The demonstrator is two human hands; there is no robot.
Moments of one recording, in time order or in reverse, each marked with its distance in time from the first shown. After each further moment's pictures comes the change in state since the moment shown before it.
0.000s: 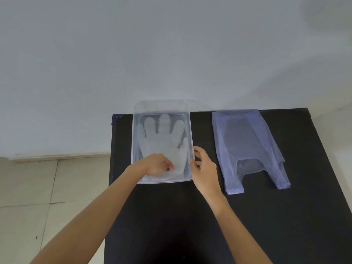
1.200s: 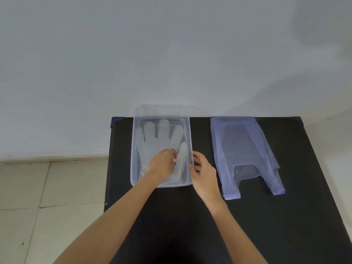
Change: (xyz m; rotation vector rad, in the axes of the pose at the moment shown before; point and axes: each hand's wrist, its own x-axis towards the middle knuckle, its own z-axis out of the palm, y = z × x) left_hand 0.036 0.011 0.028 -0.004 0.529 -0.049; right_hand 0.001 0.000 0.001 0.001 -0.004 0.008
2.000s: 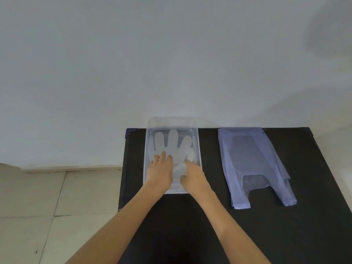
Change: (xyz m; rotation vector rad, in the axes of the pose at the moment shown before) left_hand -0.043 -0.002 -0.041 0.413 0.119 0.000; right_hand 0.013 -0.035 0.035 -0.442 -0.205 -0.059
